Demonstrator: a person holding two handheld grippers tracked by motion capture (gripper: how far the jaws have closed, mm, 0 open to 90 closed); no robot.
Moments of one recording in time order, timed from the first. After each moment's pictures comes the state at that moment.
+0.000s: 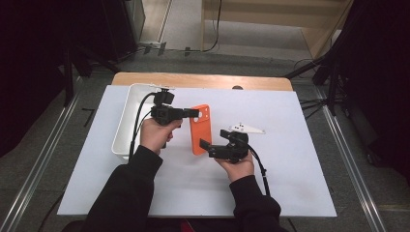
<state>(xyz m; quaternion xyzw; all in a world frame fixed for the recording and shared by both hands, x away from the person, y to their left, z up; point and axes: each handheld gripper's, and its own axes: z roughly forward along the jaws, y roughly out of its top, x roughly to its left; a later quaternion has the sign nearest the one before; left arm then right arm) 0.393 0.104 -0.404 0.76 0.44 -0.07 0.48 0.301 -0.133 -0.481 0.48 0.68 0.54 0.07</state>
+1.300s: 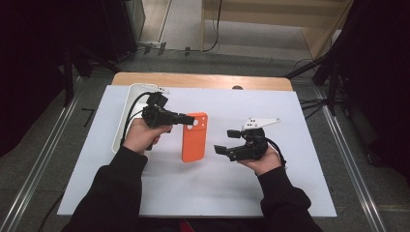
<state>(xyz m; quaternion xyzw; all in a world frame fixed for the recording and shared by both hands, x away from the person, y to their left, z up) 0.384 0.122 -0.396 0.81 0.33 -0.12 0.47 0.297 -0.180 -0.445 0.36 0.79 0.50 0.04</state>
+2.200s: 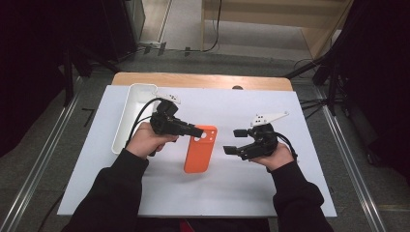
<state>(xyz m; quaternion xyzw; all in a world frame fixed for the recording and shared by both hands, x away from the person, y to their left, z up) 0.366 0.101 -0.397 0.84 0.25 -0.16 0.46 0.302 -0.204 -0.431 0.33 0.81 0.48 0.01</state>
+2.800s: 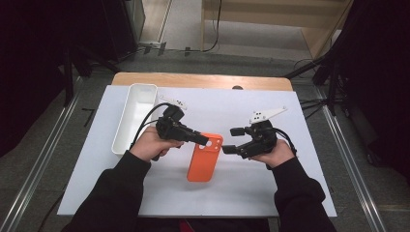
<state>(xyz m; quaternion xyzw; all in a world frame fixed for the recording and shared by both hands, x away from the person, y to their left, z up) 0.359 0.088 -0.405 0.84 0.23 -0.20 0.44 0.306 -0.200 -0.418 0.30 0.82 0.48 -0.02</state>
